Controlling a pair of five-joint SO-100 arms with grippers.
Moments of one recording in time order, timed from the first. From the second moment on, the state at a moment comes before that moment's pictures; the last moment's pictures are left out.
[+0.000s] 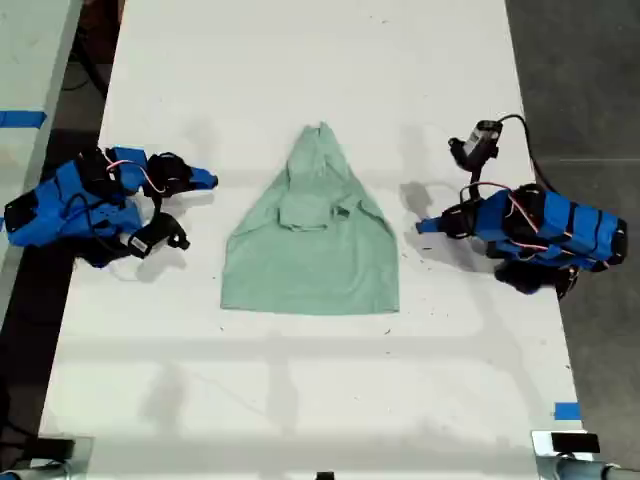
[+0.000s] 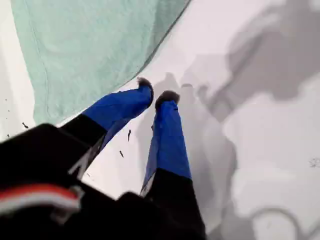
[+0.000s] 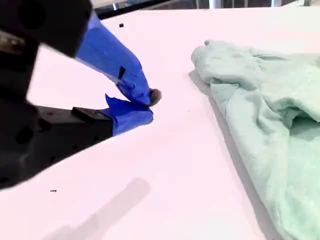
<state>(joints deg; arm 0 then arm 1) -32.8 205.1 183.2 61.1 11.2 18.9 200.3 173.7 75.3 -40.8</state>
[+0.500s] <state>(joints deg) -32.8 205.1 183.2 61.1 11.2 6.1 189.0 167.1 77.3 -5.6</state>
